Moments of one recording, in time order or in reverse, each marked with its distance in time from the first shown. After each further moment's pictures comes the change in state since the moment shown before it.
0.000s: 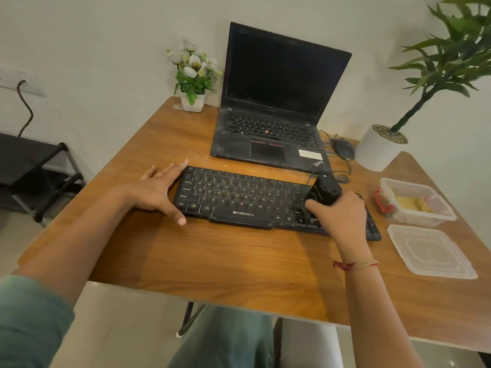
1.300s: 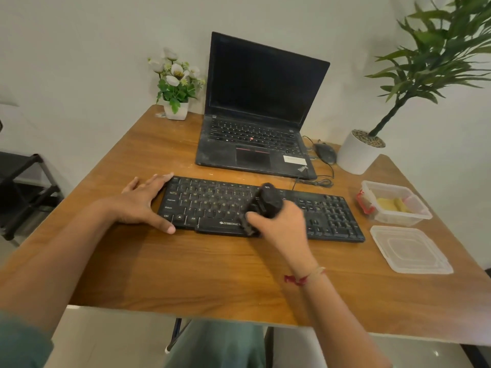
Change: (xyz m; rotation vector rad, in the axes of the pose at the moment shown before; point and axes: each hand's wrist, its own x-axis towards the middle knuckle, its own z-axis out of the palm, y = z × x) left_hand -0.003 0.007 0.000 -0.011 0.014 -0.029; right_hand -0.033 -0.038 0.042 0.202 -0.270 -0.096
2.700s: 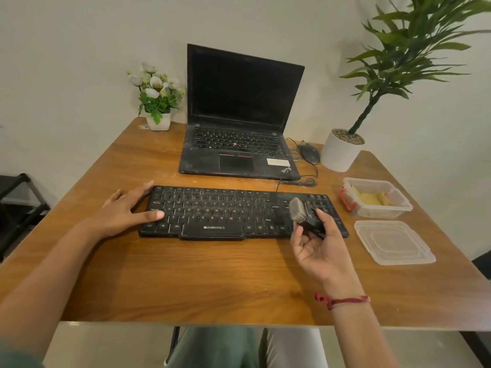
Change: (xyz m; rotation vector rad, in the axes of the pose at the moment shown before) left_hand 0.003 -0.003 0.014 -0.100 0.212 0.021; right_hand -0.024 0.065 -0.067 1.700 0.059 0.635
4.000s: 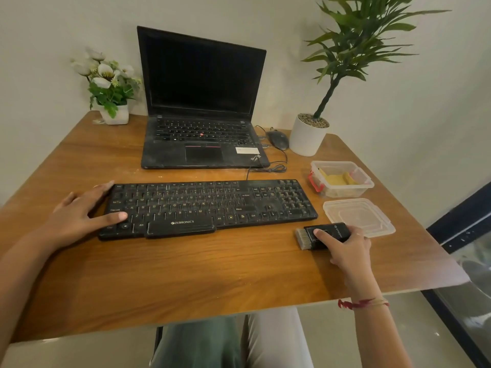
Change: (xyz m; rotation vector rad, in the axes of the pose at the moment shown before) left_hand 0.008 -0.011 0.010 0.055 0.130 0.064; right_hand -0.019 -0.064 -0.088 -1.425 0.730 -0.508
